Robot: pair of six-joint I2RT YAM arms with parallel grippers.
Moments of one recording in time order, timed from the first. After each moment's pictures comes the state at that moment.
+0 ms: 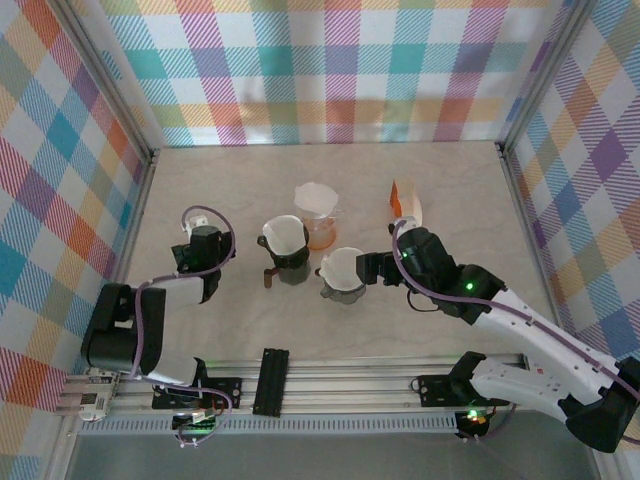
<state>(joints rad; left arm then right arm) -0.12 1.48 0.49 0.40 -0.44 -0.21 0.81 0.96 0.91 -0.64 0.20 0.51</state>
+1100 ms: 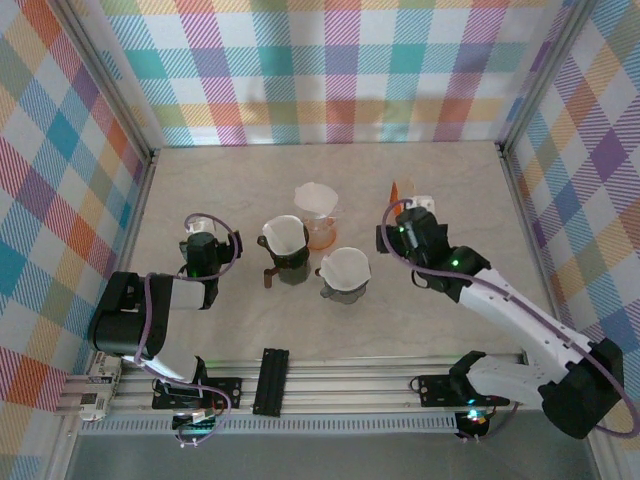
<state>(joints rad) -0.08 1.56 0.41 0.70 -0.24 -0.15 0.59 1.12 0.92 -0.50 0.46 0.38</state>
